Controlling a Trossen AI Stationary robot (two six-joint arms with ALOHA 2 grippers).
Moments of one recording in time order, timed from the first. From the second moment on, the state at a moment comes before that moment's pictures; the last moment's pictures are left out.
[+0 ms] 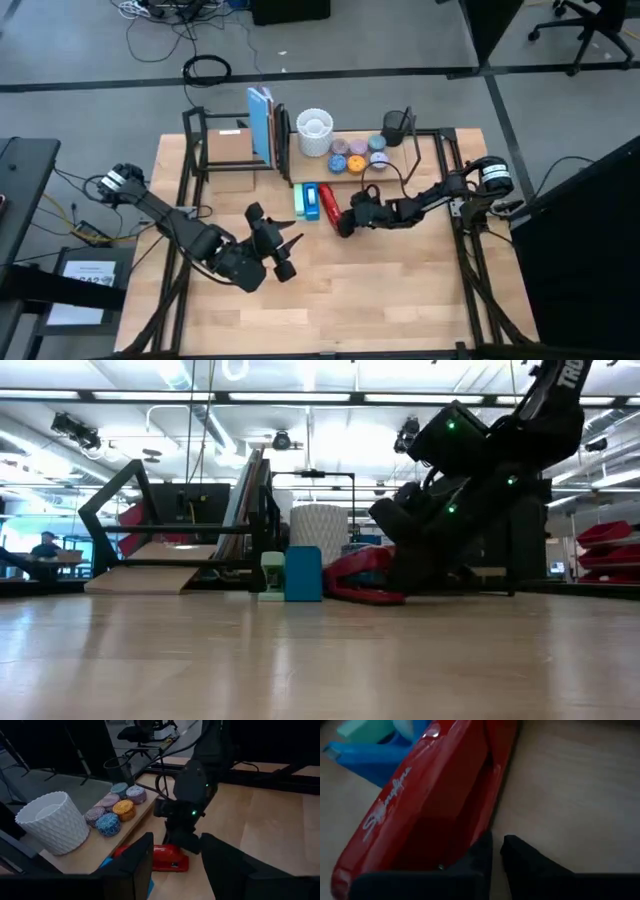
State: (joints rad) left arm -0.58 1.43 1.24 -0.47 -1.04 -0.50; right arm 0.02 1.81 0.65 0.44 0.37 0.88
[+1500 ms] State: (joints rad) left arm 0.28 1.33 1.57 -0.88 -0.69 -0.42; right arm 0.31 1.51 0.77 0.11 0.61 0.49
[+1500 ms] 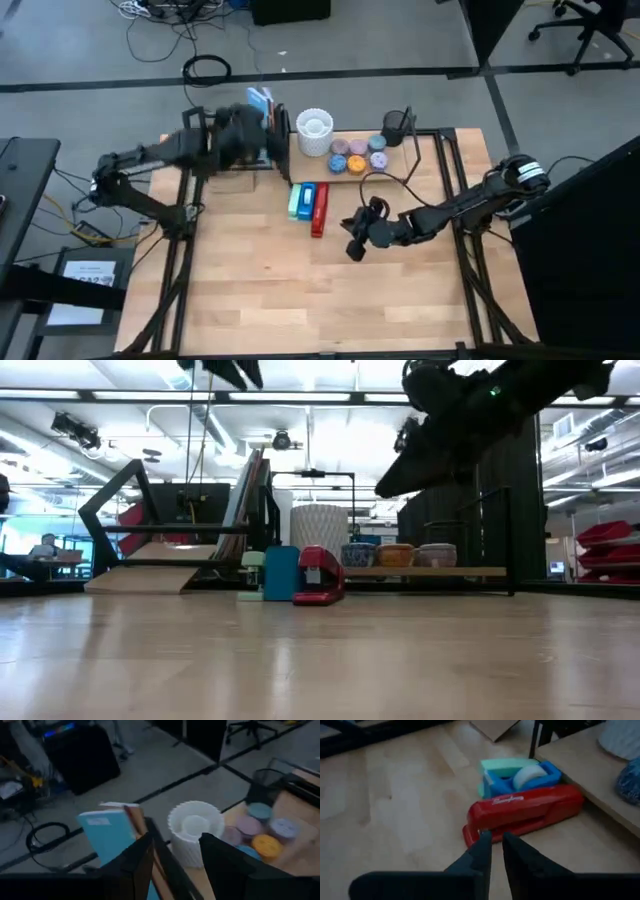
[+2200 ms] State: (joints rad) left arm 0.90 1.46 1.57 -1.12 -0.21 -0.32; right arm 0.34 1.52 0.77 0.13 0.61 0.49
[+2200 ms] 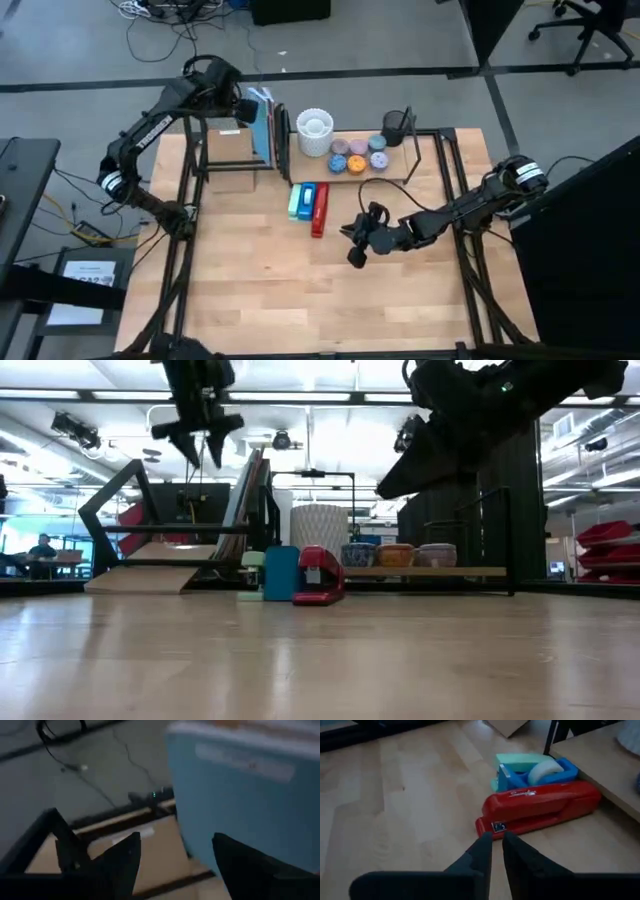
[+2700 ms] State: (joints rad) left arm 0.88 1.46 1.57 -0.81 0.15 -0.30; right arm 0.33 1.52 0.77 0.13 0.61 0.48
